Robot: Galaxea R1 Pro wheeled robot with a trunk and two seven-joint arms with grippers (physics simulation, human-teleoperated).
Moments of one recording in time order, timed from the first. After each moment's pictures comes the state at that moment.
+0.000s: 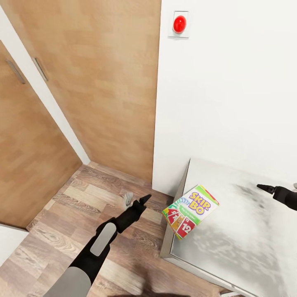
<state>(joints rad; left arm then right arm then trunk) -0.56 -0.12 -0.20 -0.83 1.13 0.40 -0.34 -0.38 -0.54 -0.46 -1.61 -0.94 1.04 -0.09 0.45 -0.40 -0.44</state>
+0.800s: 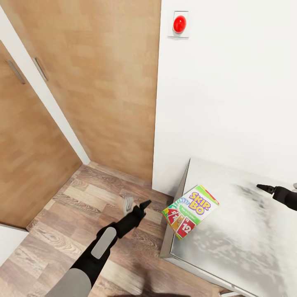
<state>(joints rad) -0.56 -0.12 -0.20 -0.75 1.13 0.40 -0.34 -0.38 -0.54 -0.46 -1.61 -0.94 1.04 -0.09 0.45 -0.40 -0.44</state>
